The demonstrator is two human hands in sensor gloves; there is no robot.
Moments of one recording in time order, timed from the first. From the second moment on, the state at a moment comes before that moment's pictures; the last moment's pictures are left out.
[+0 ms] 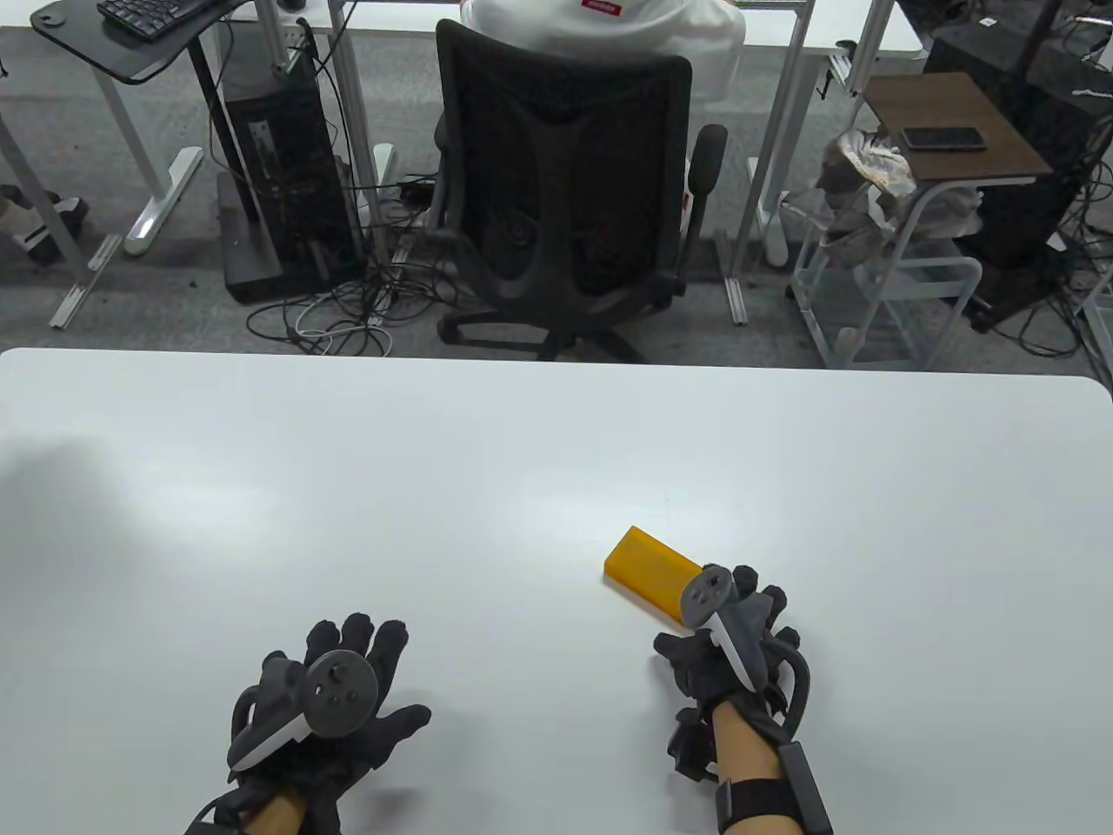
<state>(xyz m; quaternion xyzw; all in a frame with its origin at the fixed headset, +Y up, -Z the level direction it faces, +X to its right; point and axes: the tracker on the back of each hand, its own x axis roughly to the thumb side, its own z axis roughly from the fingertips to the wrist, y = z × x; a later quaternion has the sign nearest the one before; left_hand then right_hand) -0.239 -0.735 -0.255 -0.14 -0.12 0.12 0.98 0.159 -0.773 -0.335 -0.23 0.18 0.95 0.11</state>
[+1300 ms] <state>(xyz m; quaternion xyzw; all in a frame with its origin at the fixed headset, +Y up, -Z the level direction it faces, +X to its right) -0.202 -0.766 -0.286 -0.15 -0.14 0.01 0.98 0.038 -0.763 -0.298 0.13 0.12 0.98 0.00</state>
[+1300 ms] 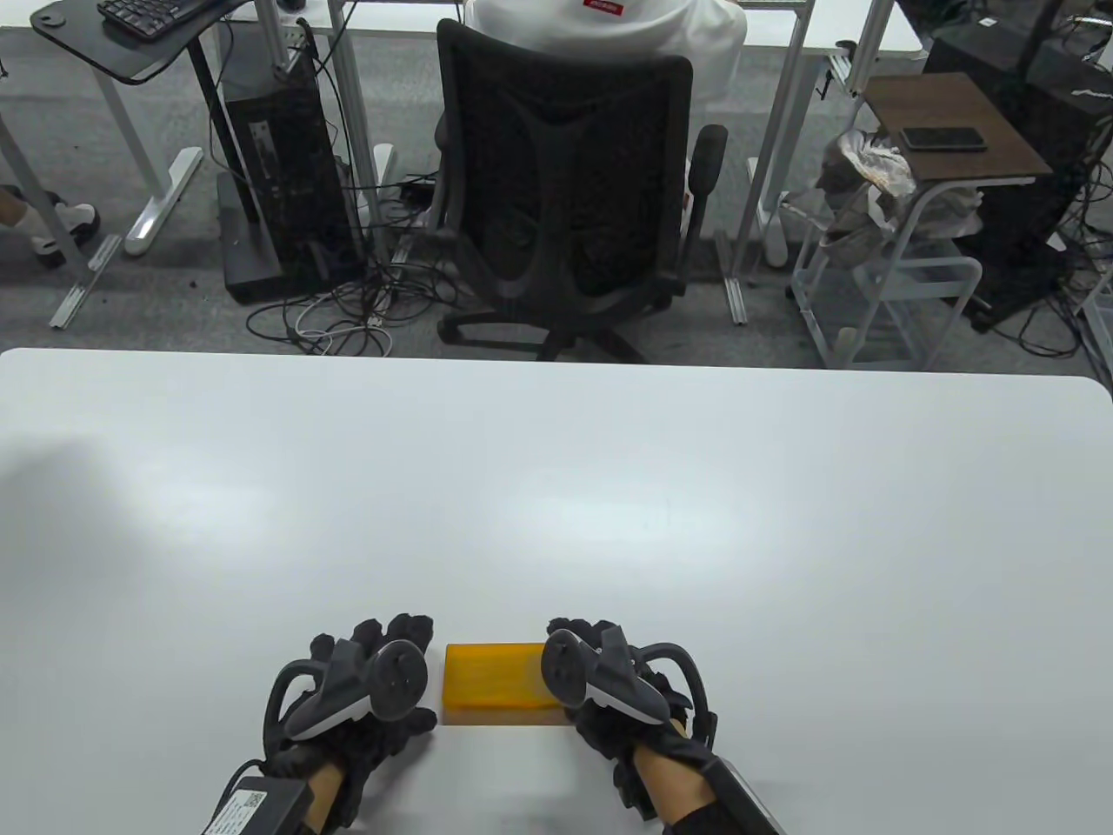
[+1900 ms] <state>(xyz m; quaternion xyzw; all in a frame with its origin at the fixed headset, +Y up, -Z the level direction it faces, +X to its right) -0.192 -0.781 -0.295 -0.16 -0.15 0.11 0.97 0.082 -0.753 -0.337 0.05 0.30 0.90 0.31</state>
